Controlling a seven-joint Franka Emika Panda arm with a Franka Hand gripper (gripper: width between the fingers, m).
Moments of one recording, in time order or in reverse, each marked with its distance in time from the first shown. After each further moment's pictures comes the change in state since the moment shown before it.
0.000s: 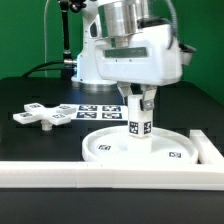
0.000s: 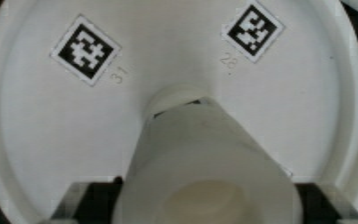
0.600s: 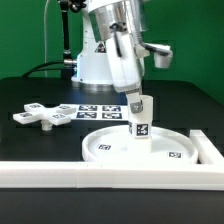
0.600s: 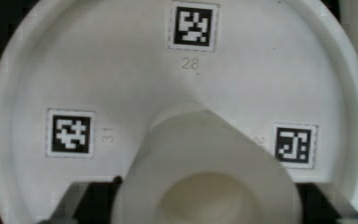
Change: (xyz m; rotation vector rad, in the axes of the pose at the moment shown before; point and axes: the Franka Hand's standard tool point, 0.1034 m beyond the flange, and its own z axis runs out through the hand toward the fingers) arm -0.002 -0.001 0.002 0.043 -0.077 0.597
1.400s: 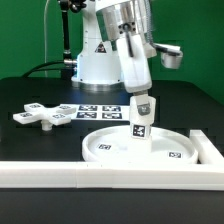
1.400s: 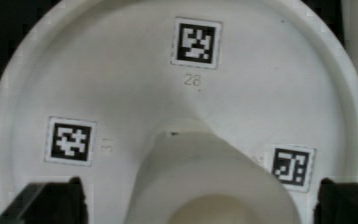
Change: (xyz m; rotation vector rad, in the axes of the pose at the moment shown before) arm -0.007 0.000 0.002 -0.017 0.020 -0.235
